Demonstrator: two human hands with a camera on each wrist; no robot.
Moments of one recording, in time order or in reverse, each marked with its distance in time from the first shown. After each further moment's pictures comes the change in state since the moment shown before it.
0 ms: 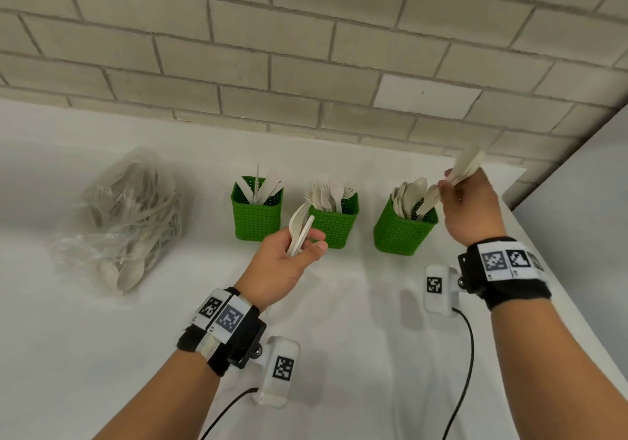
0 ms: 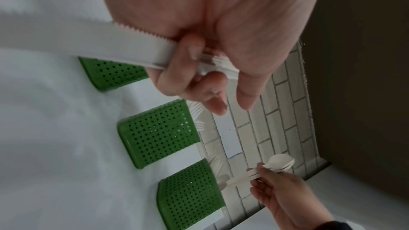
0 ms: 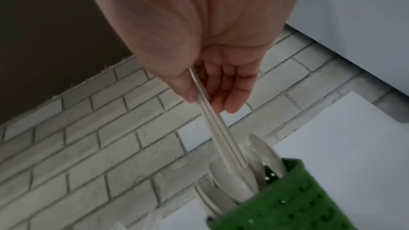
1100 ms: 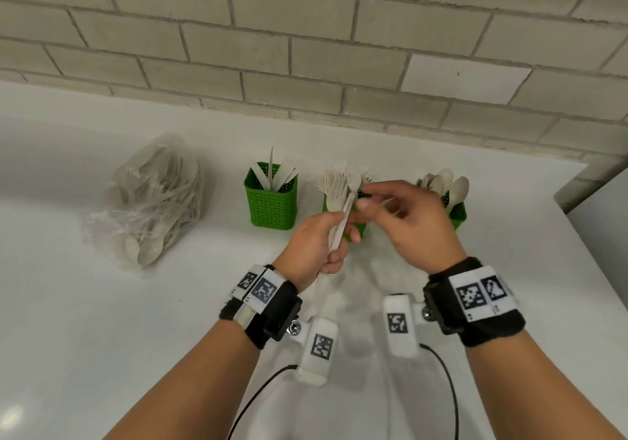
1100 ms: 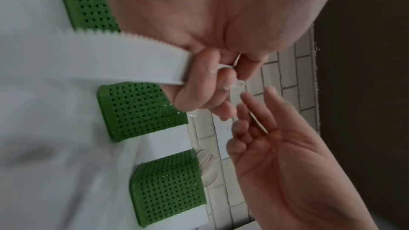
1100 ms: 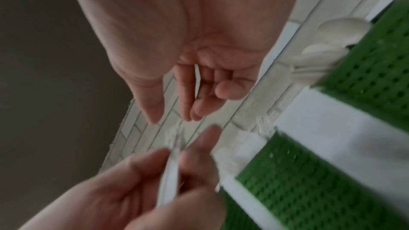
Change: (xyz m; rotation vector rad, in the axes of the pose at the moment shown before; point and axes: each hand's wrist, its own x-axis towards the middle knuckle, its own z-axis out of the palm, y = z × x) left_hand 0.016 0.014 0.047 -0.282 -0.059 -0.150; right_hand -0.057 -0.045 0.047 0.431 -0.384 -0.257
